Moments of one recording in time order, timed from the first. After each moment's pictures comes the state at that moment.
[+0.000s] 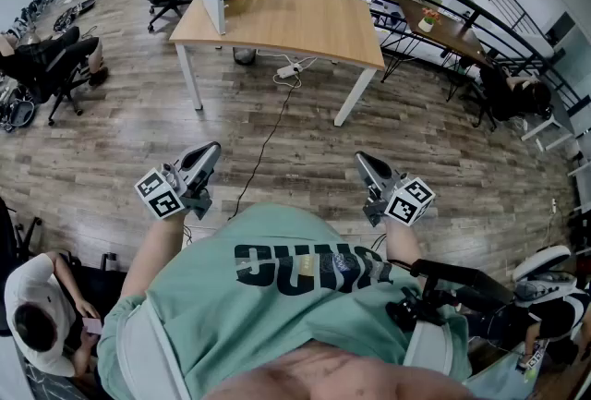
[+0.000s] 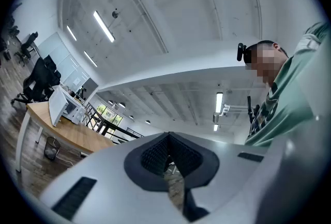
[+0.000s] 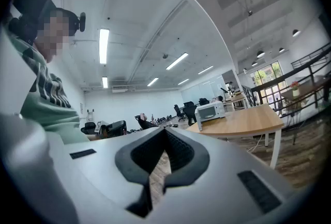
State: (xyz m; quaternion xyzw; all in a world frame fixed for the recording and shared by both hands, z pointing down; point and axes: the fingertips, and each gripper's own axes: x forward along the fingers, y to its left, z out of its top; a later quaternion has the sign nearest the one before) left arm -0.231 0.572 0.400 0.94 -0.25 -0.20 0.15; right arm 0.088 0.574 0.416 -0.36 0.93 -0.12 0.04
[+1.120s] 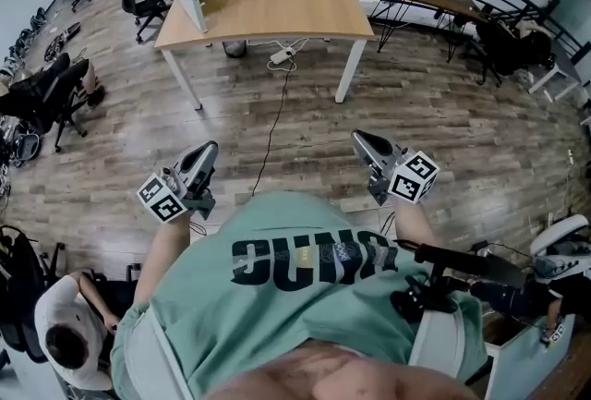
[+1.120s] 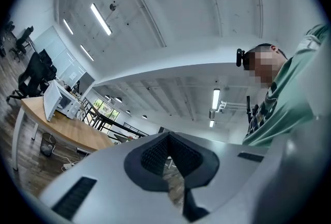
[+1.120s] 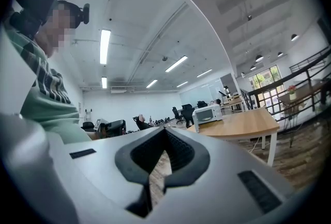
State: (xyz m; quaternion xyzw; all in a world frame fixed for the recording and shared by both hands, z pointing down) left arm -0.202 0.583 0.398 0.94 -0.23 -0.18 0.16; right arm 0.105 0.591 0.418 -0.37 0.92 -0.11 0.04
